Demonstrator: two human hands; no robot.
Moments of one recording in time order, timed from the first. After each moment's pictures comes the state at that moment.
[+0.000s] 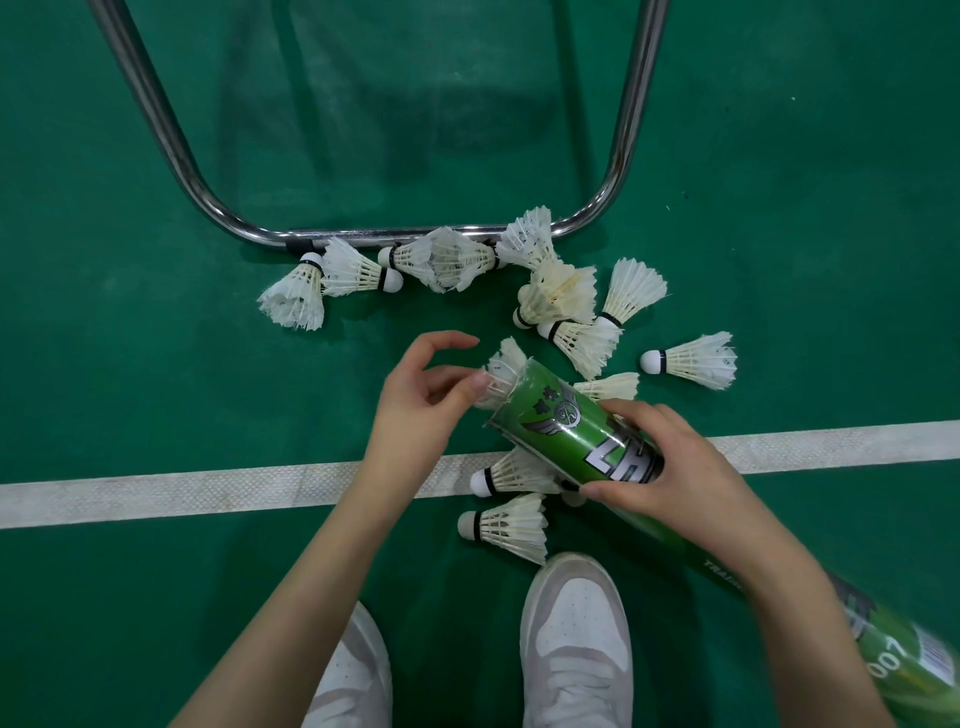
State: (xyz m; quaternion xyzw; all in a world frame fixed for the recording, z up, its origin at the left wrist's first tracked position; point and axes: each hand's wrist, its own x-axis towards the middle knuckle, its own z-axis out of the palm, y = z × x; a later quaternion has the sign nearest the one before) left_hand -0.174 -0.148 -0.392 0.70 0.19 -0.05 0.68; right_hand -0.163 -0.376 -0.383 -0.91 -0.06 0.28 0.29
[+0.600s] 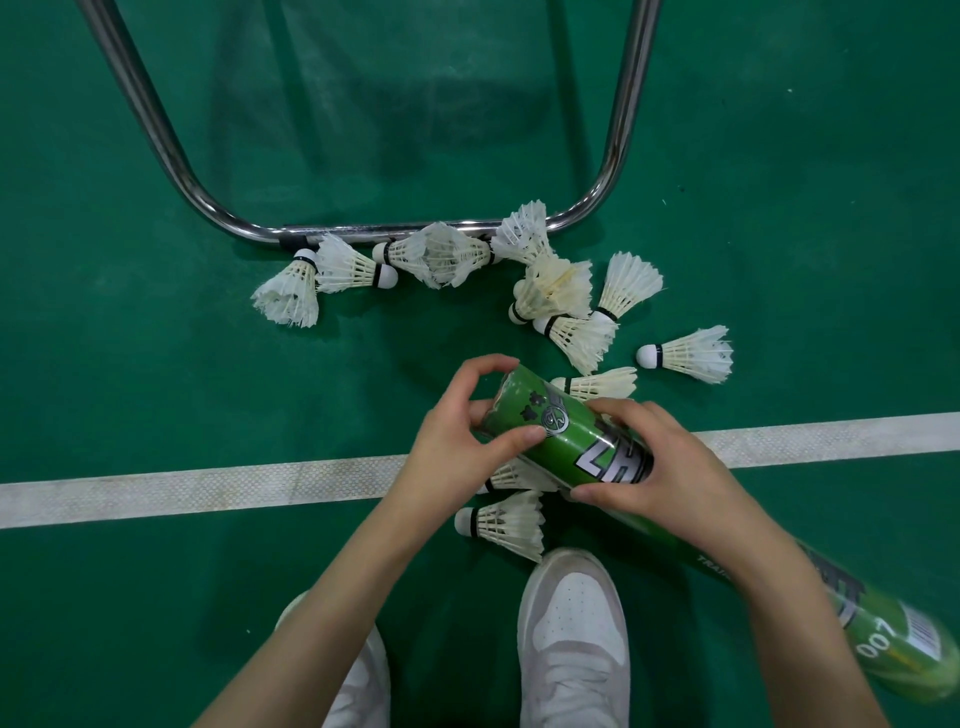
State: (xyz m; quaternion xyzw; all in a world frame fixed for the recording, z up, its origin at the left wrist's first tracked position) left_hand -0.188 -0.168 -0.400 0.70 0.12 -0.15 0.69; right_hand -0.165 -0.372 -0.388 -0.91 -0.08 0.28 0.30
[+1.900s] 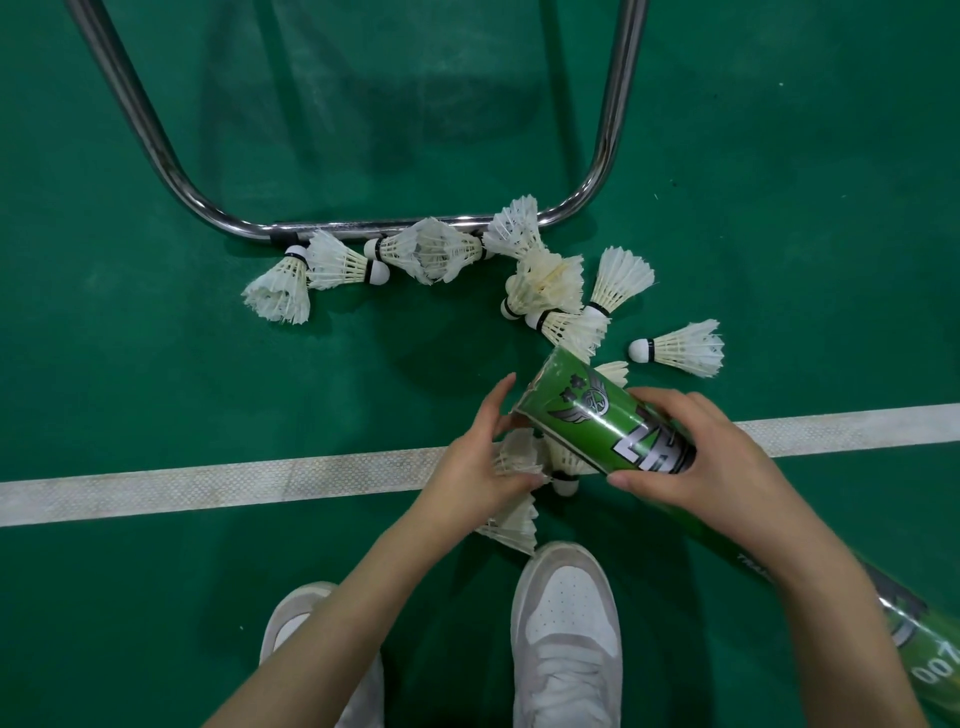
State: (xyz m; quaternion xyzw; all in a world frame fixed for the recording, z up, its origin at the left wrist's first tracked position) left_hand -0.202 -0.185 -0.441 0.80 0.06 -0.23 0.56; right_hand -0.164 -0.398 -0.374 -0.93 -0.04 0.26 0.28
